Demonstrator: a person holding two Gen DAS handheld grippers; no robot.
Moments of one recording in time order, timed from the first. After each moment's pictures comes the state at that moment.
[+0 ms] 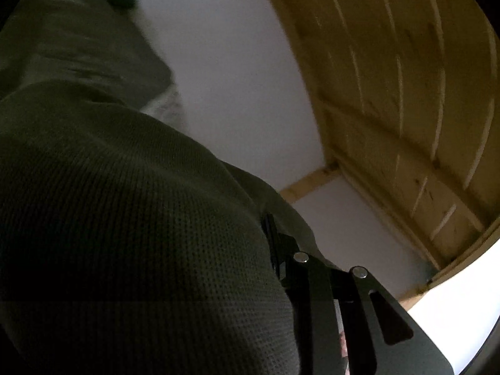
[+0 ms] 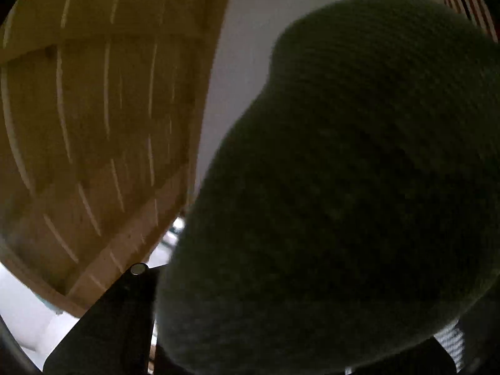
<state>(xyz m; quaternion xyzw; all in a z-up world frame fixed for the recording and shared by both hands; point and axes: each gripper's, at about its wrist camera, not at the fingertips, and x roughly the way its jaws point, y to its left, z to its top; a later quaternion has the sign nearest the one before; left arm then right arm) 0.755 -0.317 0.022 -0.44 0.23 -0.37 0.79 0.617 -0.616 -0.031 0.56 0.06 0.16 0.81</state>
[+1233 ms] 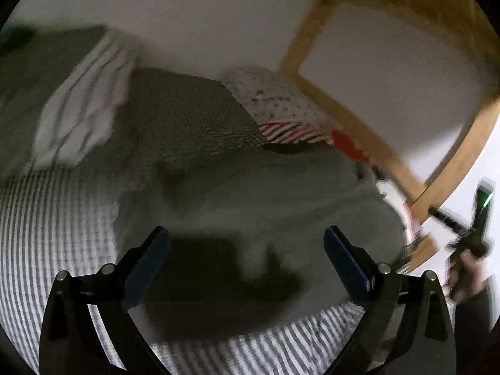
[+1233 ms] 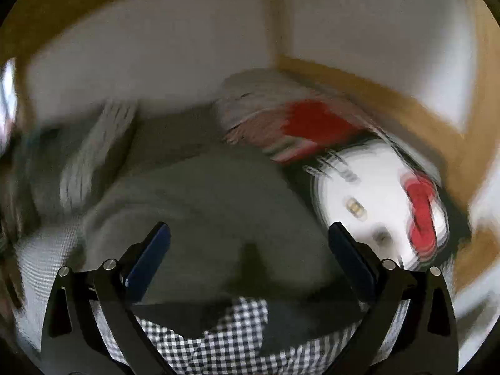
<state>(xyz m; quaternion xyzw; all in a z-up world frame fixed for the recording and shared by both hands) 0.637 -0.537 -0.055 -0.04 0.38 -0.38 0.84 0.461 -0.682 -0.092 0.04 0.37 -0.18 0.91</state>
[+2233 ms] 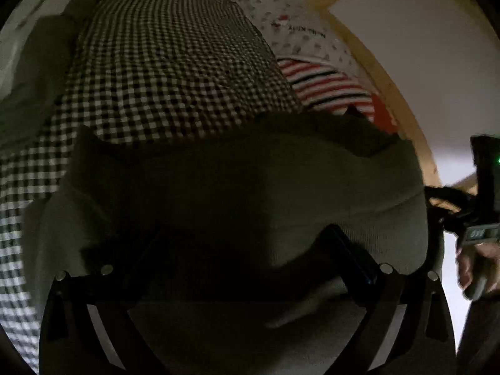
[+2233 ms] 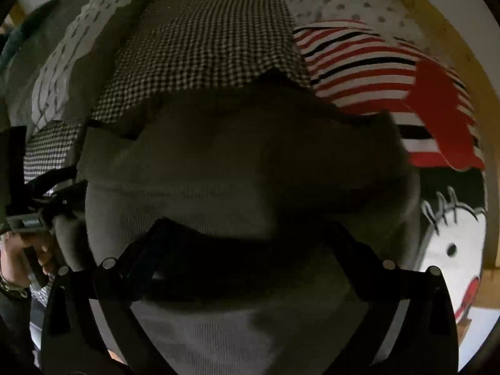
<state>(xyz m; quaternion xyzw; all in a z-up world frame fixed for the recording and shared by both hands) 0.796 -0.642 -0.152 -0.09 0.55 -0.39 0.73 0.684 -0.712 -0.124 0.08 0.60 -0.09 0.79</state>
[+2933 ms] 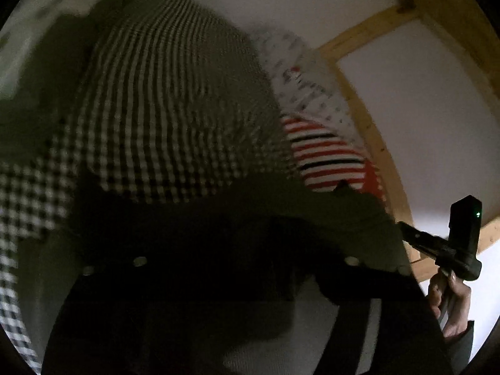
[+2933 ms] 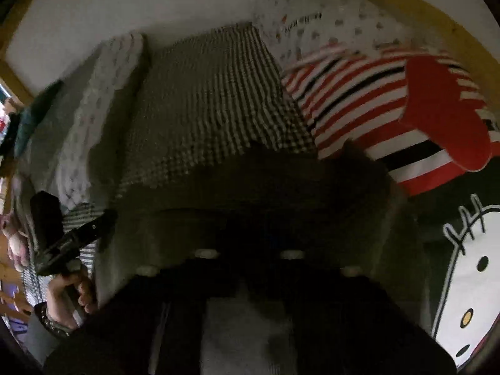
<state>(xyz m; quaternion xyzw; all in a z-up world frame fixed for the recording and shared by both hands) 0.826 -0.615 -0.134 -0.20 0.50 -0.38 0.76 0.687 -0.781 -0.092 0.19 0.47 -0.10 0.86</state>
